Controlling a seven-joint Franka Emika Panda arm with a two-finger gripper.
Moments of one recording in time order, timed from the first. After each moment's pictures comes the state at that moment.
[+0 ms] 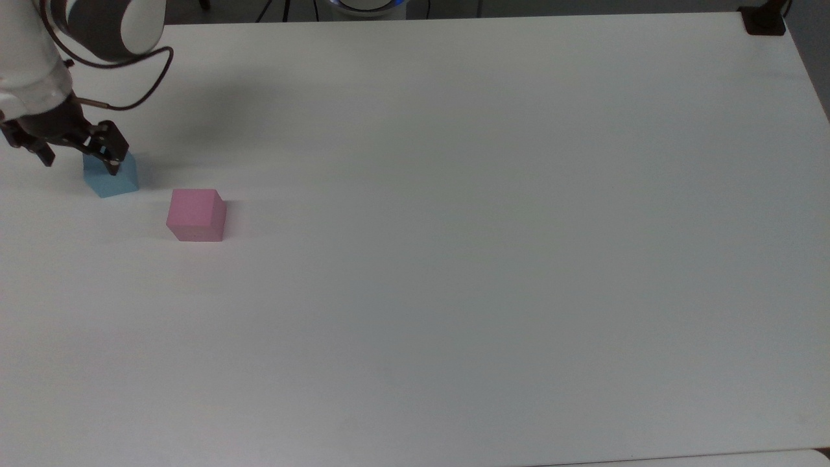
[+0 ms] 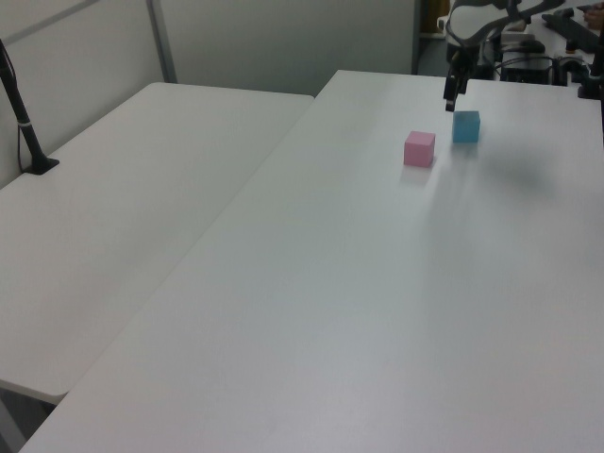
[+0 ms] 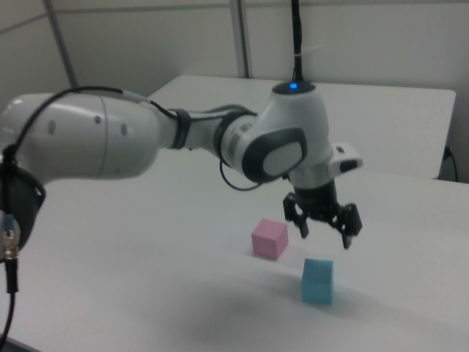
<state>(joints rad) -0.40 0.47 -0.13 -1.54 -0.02 2.14 -0.45</state>
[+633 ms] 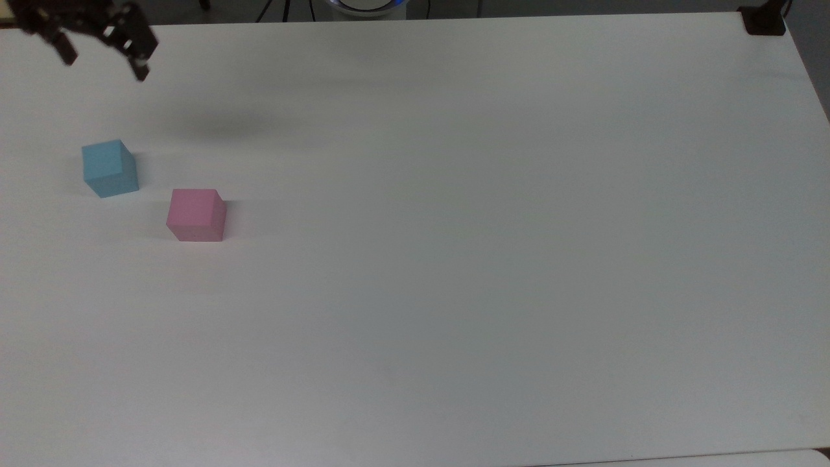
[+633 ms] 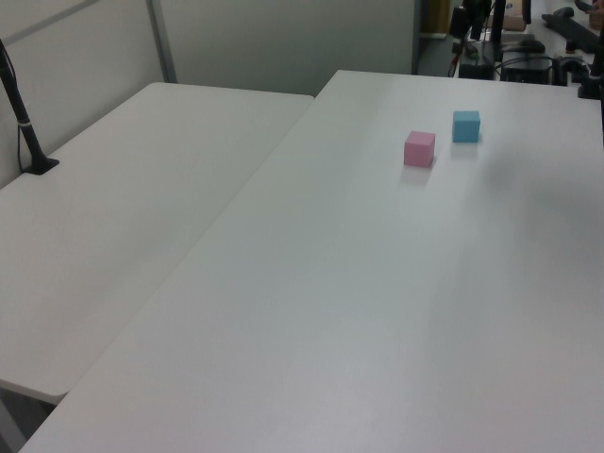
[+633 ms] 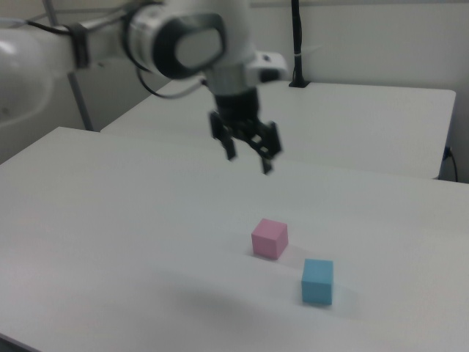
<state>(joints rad) -0.27 0.14 -0.13 -1.53 0.00 1.77 -0.17</state>
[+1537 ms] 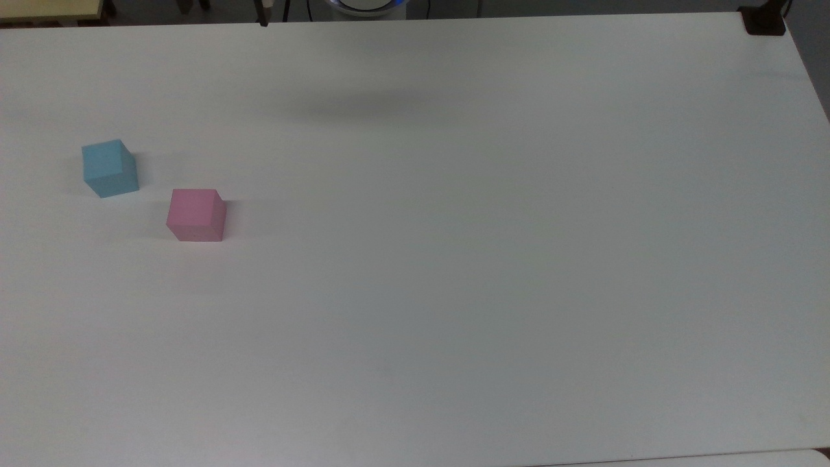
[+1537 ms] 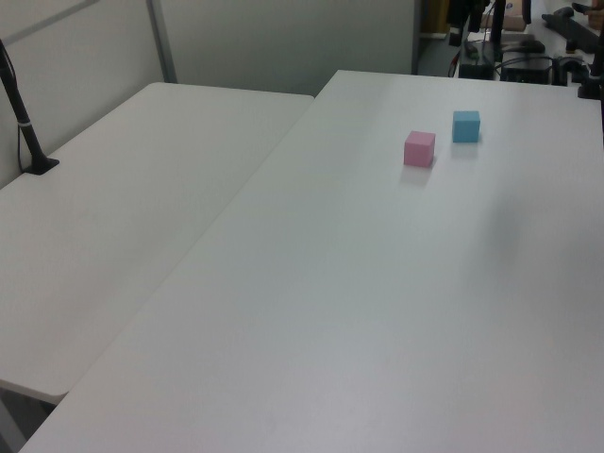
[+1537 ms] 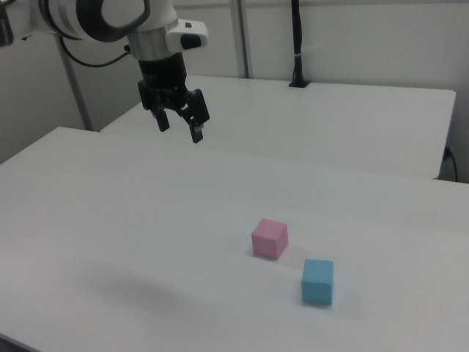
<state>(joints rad) -0.04 -0.01 -0.13 -1.58 0.00 1.65 -0.02</state>
